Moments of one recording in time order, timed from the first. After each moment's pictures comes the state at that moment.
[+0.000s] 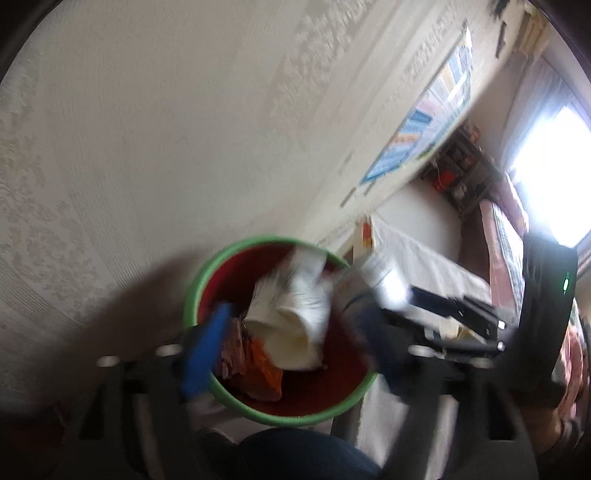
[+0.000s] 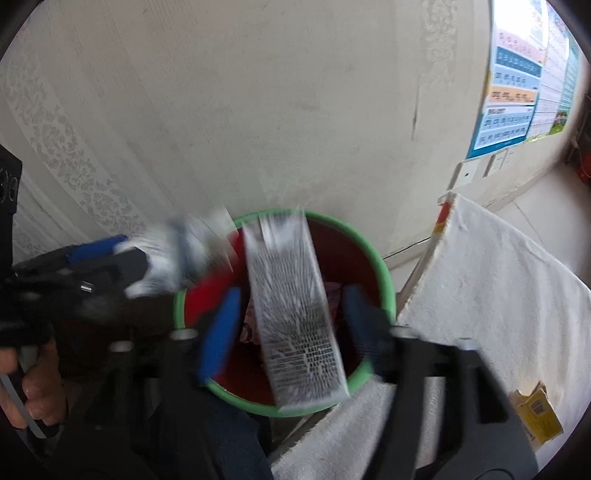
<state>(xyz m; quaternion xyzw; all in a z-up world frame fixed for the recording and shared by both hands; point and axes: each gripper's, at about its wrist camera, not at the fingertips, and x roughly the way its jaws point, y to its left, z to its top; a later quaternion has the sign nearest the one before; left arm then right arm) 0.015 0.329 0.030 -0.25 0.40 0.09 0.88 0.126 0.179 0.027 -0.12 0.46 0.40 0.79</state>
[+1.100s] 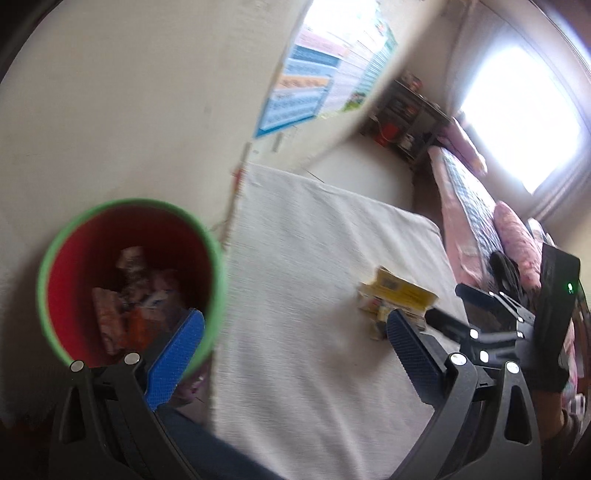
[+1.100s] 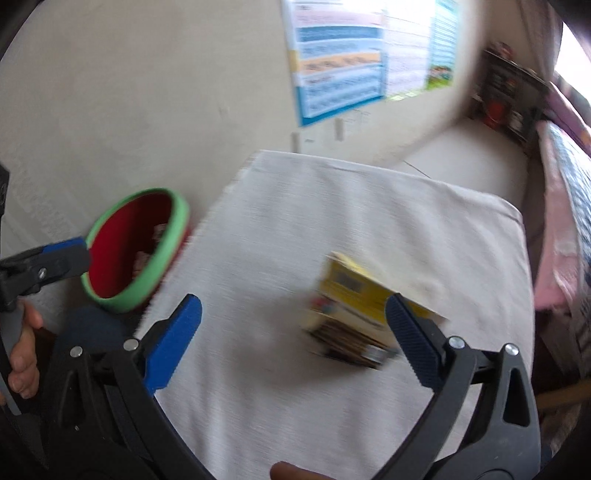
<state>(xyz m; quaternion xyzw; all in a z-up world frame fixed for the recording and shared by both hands) 0.058 0.139 0.019 -0.19 0.44 -0.03 0.88 0.127 -0.086 0.033 -0.07 0.45 0.23 0.86</state>
